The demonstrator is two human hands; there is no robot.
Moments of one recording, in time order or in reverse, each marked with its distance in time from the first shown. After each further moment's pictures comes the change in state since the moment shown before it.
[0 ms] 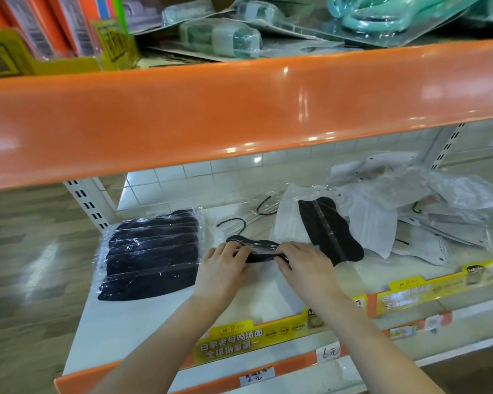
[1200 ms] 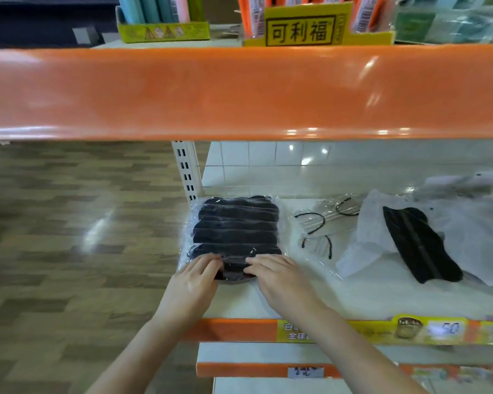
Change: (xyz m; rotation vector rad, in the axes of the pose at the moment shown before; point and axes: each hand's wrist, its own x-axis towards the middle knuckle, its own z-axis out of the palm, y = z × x) left_hand -0.148 -0.131 -0.055 -0.019 0.146 -0.148; right_hand 0.000 -0.154 0.071 0.170 -0.123 -0.475
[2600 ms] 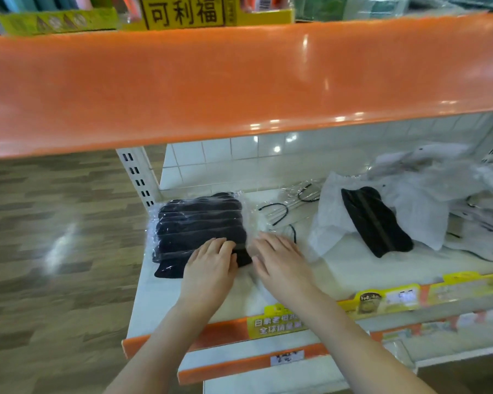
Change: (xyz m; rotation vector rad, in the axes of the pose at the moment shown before) left_hand 0.059 0.064 0.030 -0.065 -0.147 -0.155; right_hand -0.013 0.029 -0.024 -0.068 -0.022 0.405
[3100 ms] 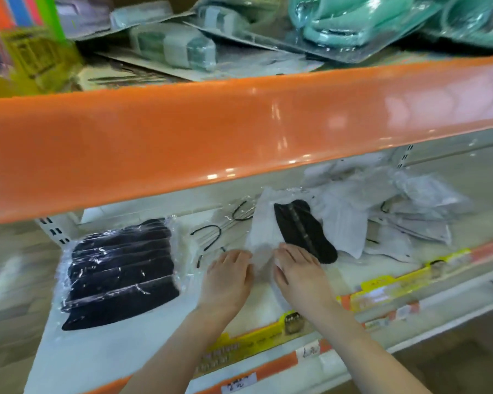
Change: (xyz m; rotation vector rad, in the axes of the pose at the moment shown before) left_hand 0.058 0.143 0.044 -0.117 -0.296 0.115; right_hand -0.041 0.140 -0.060 -0.097 0.084 0.205
